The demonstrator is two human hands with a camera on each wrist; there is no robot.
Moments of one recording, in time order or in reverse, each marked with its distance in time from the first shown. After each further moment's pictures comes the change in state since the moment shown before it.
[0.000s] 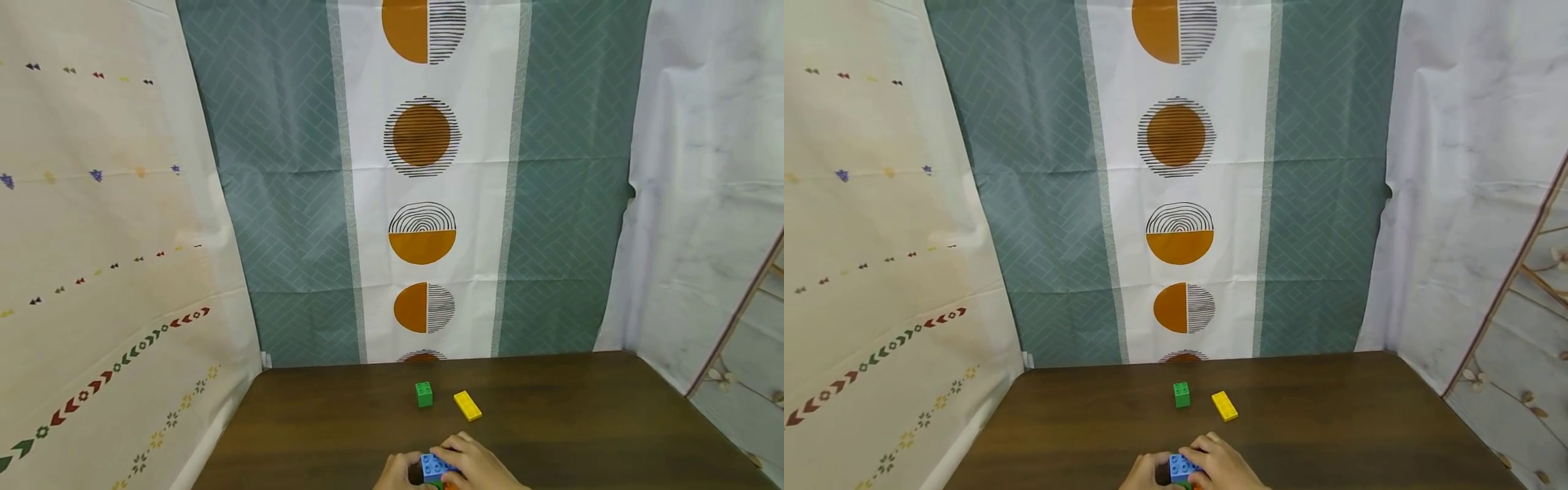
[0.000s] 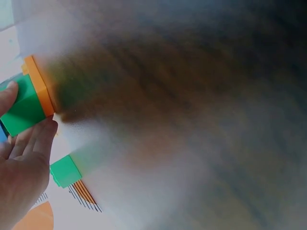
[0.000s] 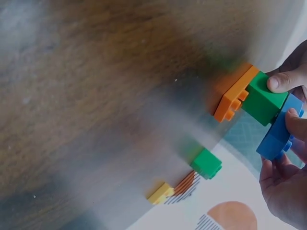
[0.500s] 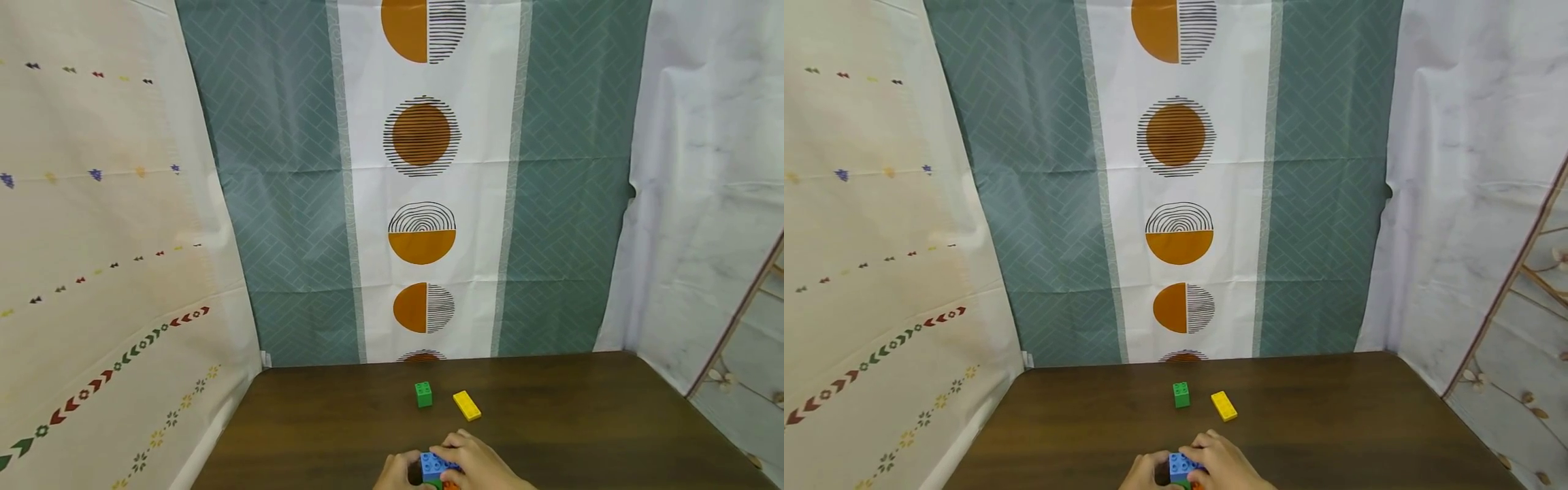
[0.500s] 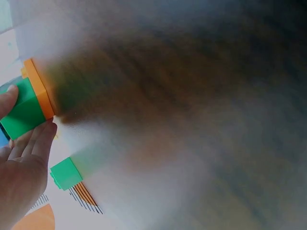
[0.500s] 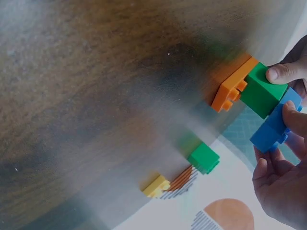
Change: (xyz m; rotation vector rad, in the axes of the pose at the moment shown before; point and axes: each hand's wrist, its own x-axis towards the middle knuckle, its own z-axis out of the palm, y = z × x) left_hand 0.000 0.004 0.000 -0.003 -0.014 -0.056; right_hand 0.006 -0.003 -0.011 0.100 -0.105 0.125
